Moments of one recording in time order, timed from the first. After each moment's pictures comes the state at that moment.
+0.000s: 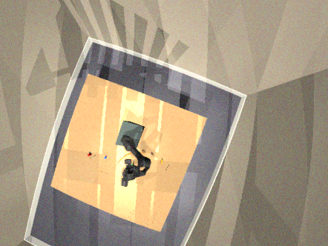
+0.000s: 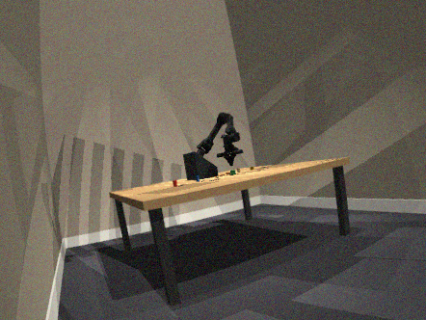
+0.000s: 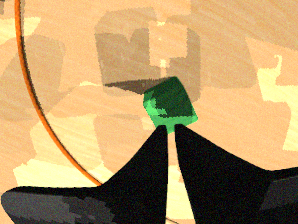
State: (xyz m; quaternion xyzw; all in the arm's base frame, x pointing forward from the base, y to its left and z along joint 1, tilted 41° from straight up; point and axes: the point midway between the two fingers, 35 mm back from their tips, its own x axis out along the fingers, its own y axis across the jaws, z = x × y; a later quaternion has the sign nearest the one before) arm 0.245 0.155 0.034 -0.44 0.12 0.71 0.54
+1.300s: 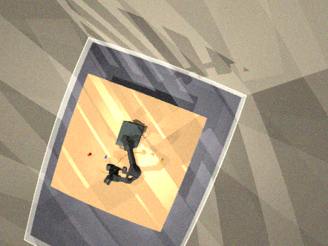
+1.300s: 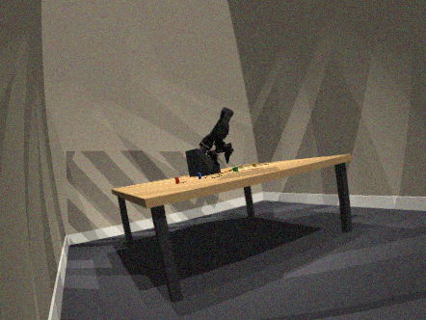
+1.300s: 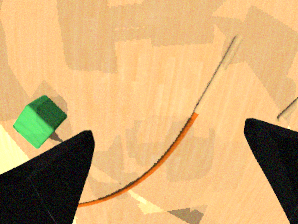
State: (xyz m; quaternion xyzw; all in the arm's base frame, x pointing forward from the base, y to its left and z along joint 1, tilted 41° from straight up) arm 0.287 0.072 -0.034 0.15 0.63 0.33 0.68
